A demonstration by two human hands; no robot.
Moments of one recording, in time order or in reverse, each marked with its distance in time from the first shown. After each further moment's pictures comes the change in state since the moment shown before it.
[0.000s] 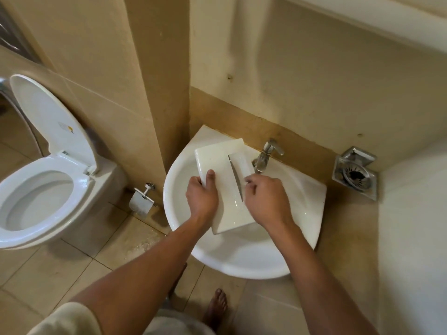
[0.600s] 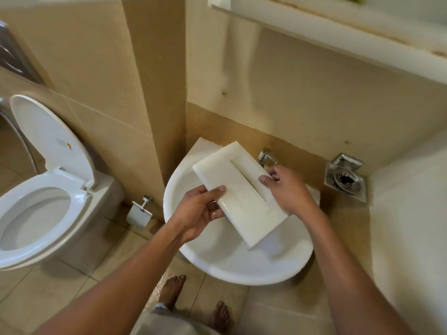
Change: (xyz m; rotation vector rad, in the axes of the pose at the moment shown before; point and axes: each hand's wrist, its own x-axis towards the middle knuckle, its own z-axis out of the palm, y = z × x) left_hand -0.007 0.025 -0.047 -0.559 -0.668 -0.317; right_hand 0.036 0.023 -0.050 0.212 -0.216 0.147
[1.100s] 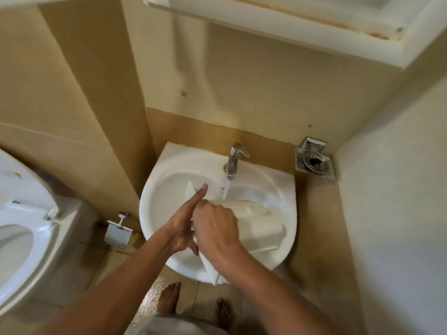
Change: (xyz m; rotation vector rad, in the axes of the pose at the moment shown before) left_hand 0.042 -0.020 -0.014 0.268 -0.015 -0.472; right_hand -0.067 -0.087 0.093 -0.708 -0.092 -0.053
